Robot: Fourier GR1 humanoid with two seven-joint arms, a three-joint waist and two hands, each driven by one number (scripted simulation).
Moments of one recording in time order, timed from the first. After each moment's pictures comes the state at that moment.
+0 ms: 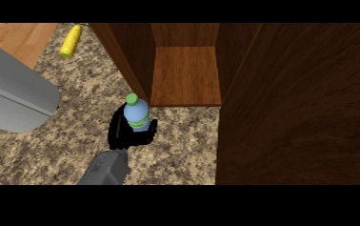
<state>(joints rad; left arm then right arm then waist) -0.30 0.00 -0.12 -0.83 0.44 -0.05 -0.64 1.01 -0.11 0.21 -2.47 -0.09 0.33 -0.25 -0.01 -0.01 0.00</state>
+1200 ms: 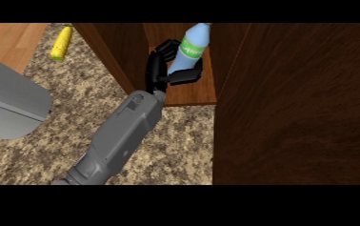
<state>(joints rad) -0.85 0.00 -0.36 -0.70 0.54 0.54 -0.37 0.95 -0.11 0.12 -2.46 -0.13 0.37 -0.24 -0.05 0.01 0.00</state>
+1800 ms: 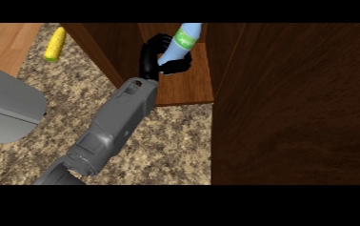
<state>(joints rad) -1.03 0.01 -0.32 -0.33 0.49 0.61 -0.40 0.94 -0.11 0.08 -2.45 -0.15 0.41 -0.25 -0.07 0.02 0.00</state>
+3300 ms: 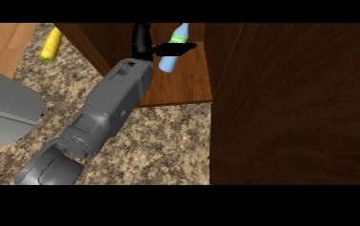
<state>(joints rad) -1.20 0.05 -0.18 -0.17 0.51 0.50 -0.64 0.90 -0.12 0.07 -2.41 -0.20 0.47 -0.26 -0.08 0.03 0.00</state>
